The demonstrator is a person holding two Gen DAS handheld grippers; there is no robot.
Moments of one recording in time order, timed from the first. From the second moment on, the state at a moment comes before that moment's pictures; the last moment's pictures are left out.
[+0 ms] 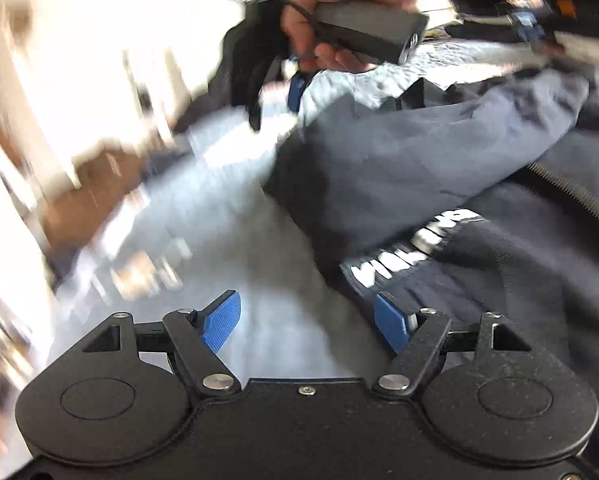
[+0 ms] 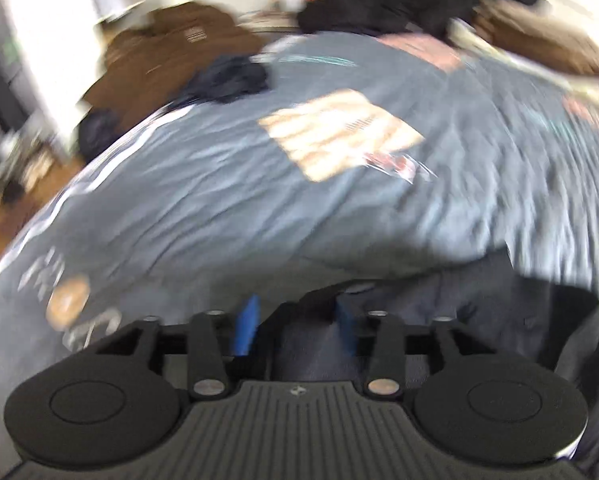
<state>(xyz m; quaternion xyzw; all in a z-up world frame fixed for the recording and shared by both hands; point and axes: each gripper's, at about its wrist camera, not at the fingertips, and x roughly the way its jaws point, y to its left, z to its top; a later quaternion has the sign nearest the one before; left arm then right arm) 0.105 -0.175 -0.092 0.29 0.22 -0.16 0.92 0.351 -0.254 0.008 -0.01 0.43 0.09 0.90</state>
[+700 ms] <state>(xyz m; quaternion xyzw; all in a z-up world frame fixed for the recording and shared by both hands) 0.131 -0.235 -0.147 0.44 0.09 -0.16 0.88 0.321 -0.205 -0.045 -0.15 0.50 0.17 0.84</state>
